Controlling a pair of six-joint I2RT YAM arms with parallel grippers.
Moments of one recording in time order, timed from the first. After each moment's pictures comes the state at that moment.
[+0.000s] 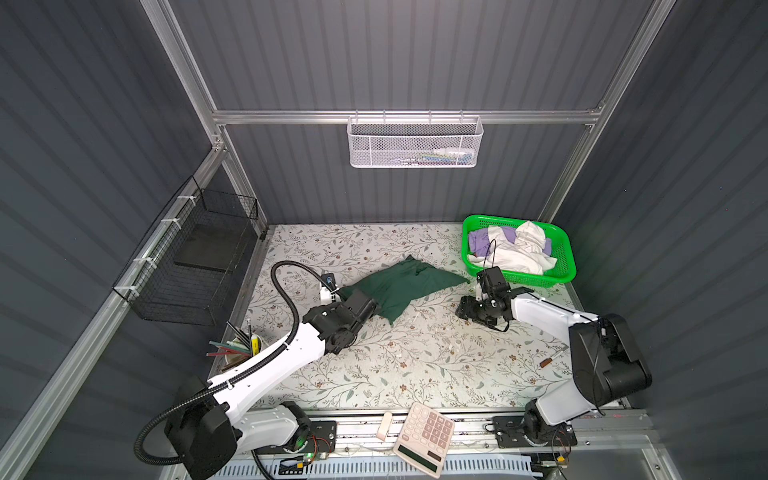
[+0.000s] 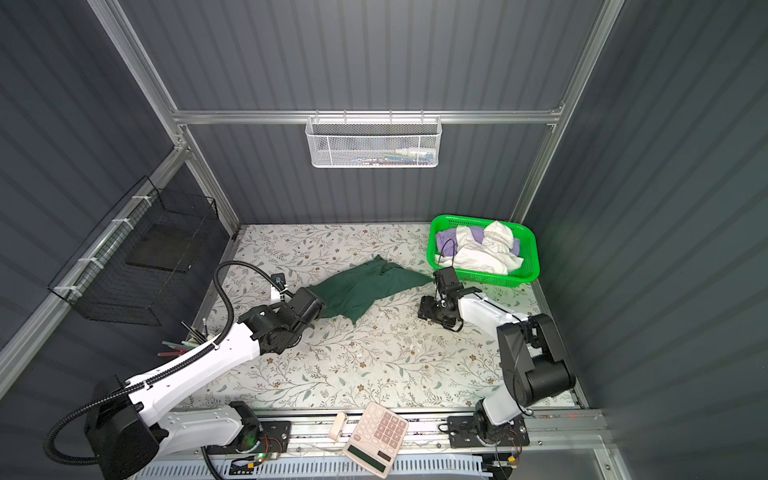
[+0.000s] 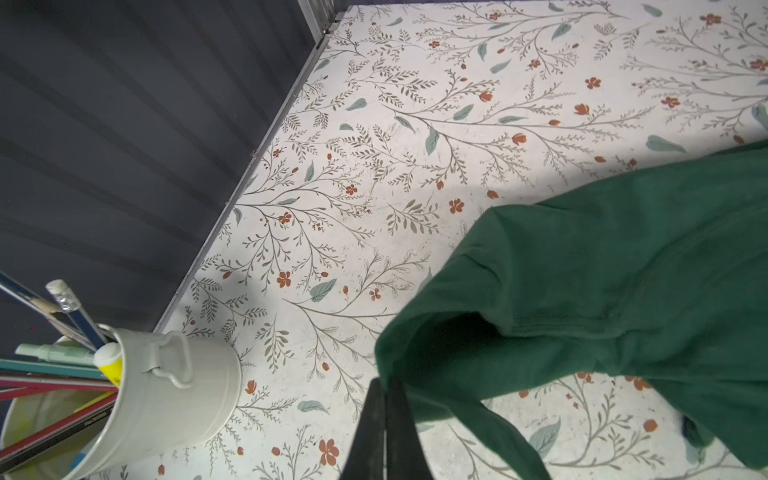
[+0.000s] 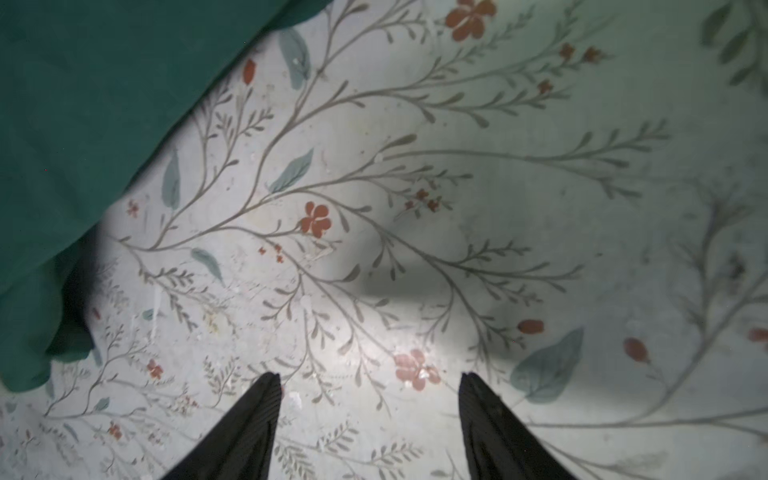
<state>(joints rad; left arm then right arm) -0.77 1.22 0.94 -0.91 -0.85 -0.82 0.29 1.59 0.87 -0.42 -0.13 0.52</state>
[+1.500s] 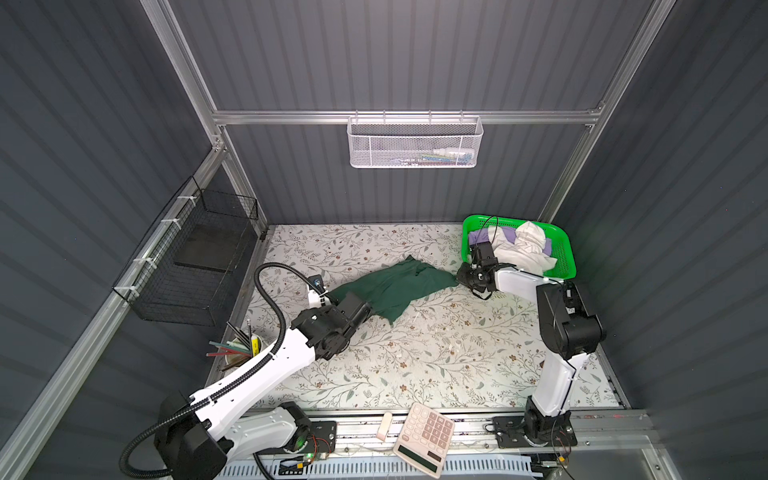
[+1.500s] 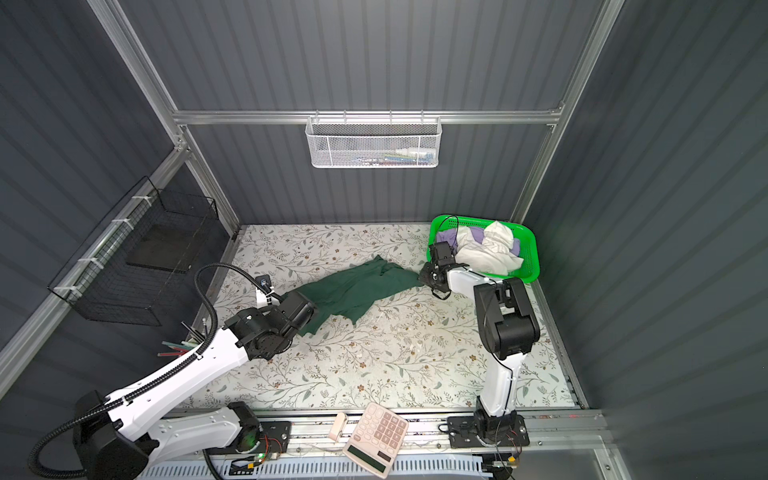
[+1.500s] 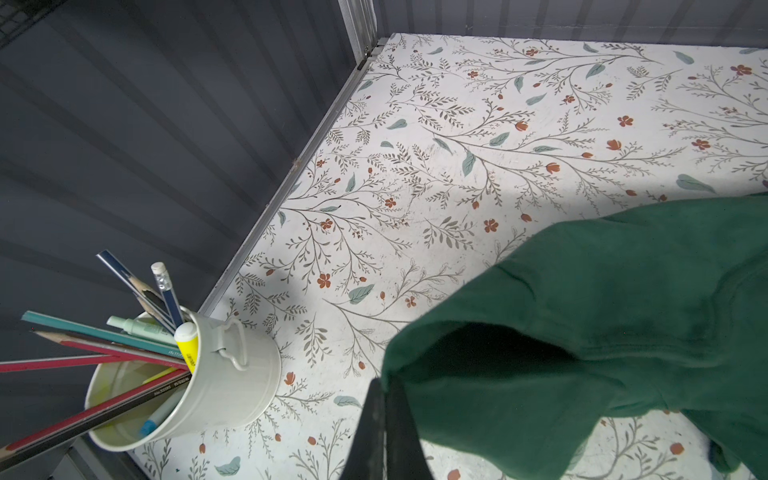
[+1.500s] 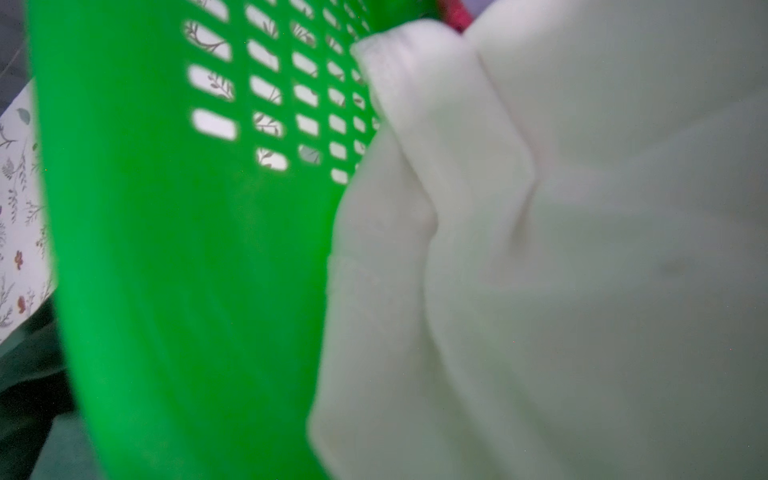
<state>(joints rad) -0.77 1.14 0.97 -1.05 -0.92 -0.89 0.25 1.90 1.19 -0.22 -0.01 0.66</state>
